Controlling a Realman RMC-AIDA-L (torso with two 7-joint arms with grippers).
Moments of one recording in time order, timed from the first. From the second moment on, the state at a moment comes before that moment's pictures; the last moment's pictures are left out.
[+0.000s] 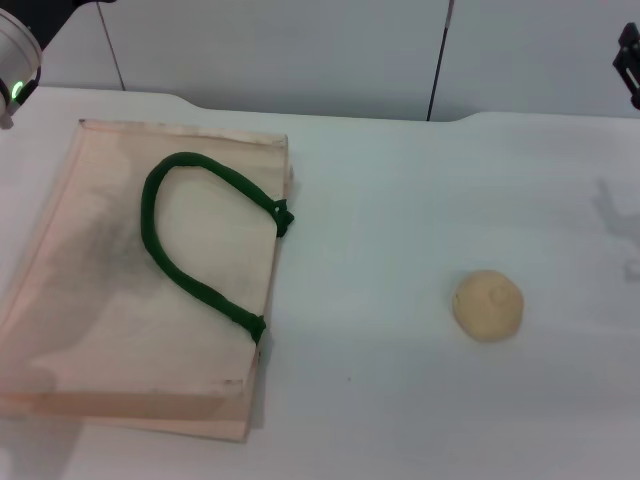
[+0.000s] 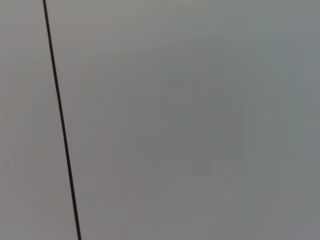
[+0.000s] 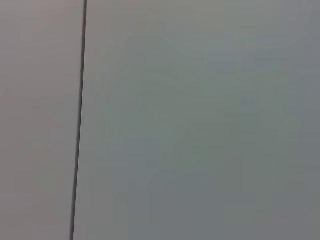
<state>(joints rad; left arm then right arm) -0.42 -2.05 1.25 0.88 -2.52 -0.62 2.49 0.73 2.04 2.61 -0.09 -0.77 1.19 -3.00</state>
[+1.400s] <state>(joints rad) -0.27 -2.03 1.40 1.21 -2.30 -0.42 2.18 0.72 2.03 2.57 -0.09 -0.78 1.14 -3.00</state>
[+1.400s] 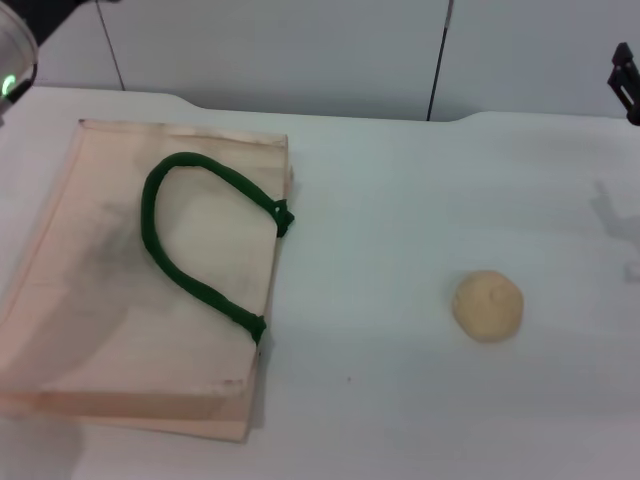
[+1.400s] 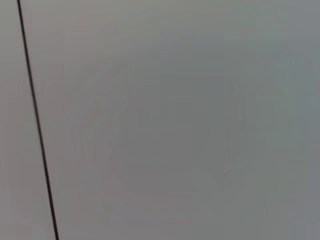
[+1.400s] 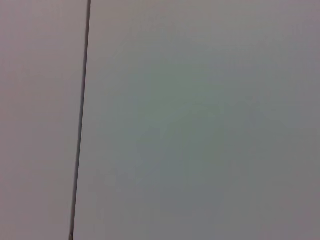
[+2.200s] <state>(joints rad) -0.25 -2.03 1.27 1.59 -1.11 -0.66 0.83 0.71 2.03 2.57 -0.09 -0.78 1.14 -3.00</state>
